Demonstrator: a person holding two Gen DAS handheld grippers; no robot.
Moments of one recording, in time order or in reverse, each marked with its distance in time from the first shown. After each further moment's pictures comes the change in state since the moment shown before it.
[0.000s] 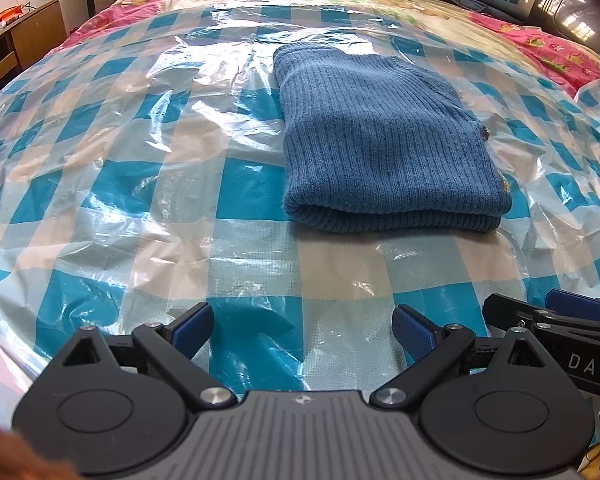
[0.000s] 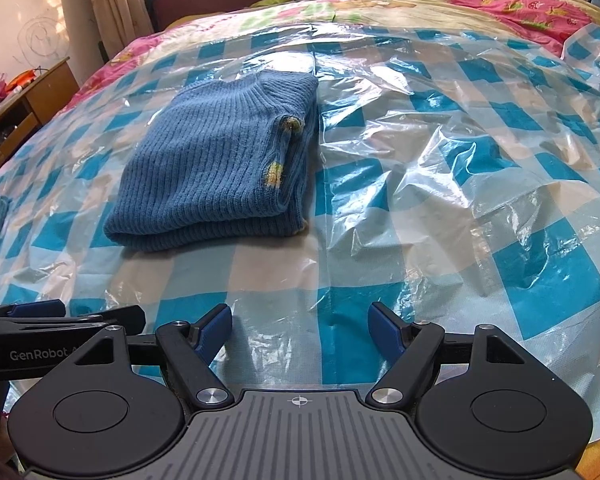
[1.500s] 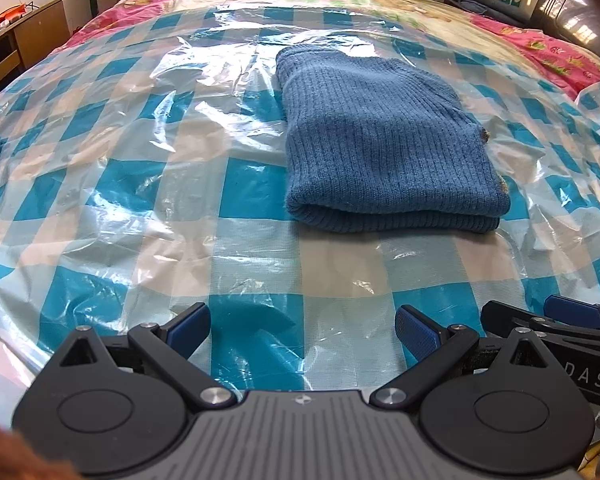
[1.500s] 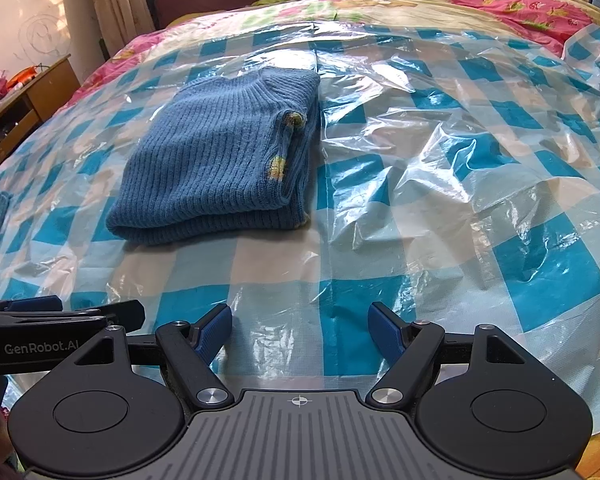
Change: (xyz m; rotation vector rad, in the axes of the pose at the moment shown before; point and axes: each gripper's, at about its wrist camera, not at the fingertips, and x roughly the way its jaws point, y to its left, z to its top) left arm -0.003 0.000 -0.002 -0.010 -0.005 0.006; right arm -0.002 0.001 -0.003 -0.004 0.004 0.000
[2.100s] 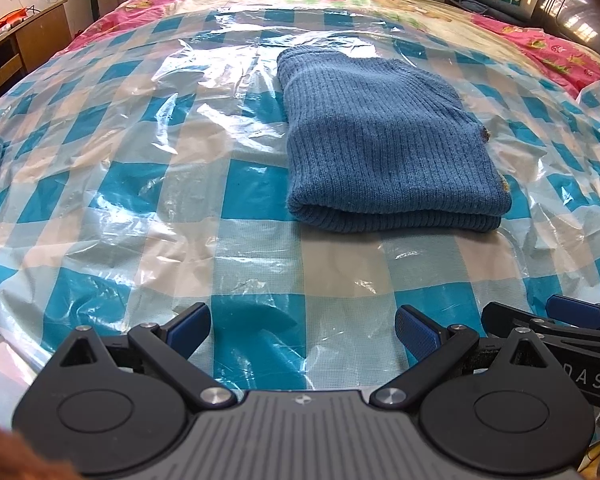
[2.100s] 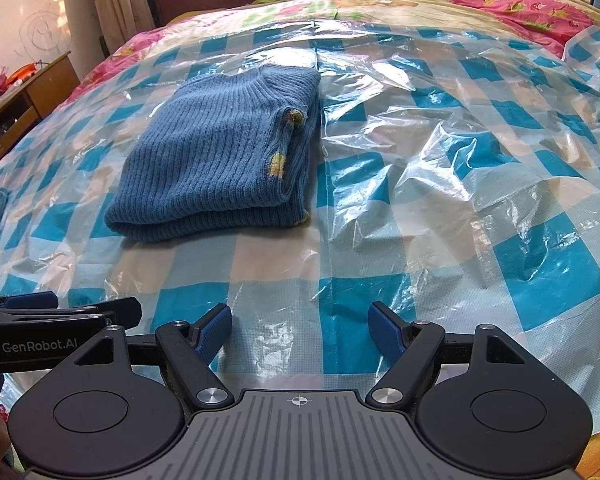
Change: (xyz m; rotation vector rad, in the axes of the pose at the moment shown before) left arm -0.002 -0.001 -0.001 0.008 -0.005 0.010; right arm 0.001 0.000 -0.001 -0.005 0.002 -0.004
